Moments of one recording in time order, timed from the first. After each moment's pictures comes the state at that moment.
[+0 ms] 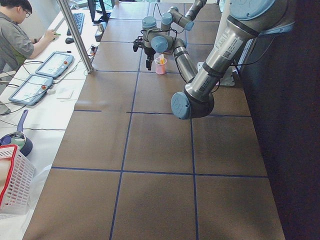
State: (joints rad) left arm -0.74 -2.23 -1.83 -1.44 -2.10 -0.95; right arm 0.52 -1.22 1.80 -1.57 1.78 1.19
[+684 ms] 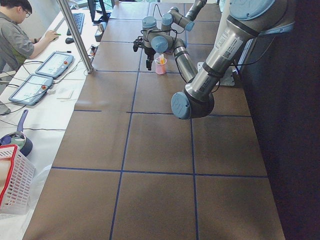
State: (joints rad) left arm -0.74 -2.23 -1.83 -1.44 -2.09 -0.95; right arm 0.52 -1.23 1.79 -1.57 1.79 1.17
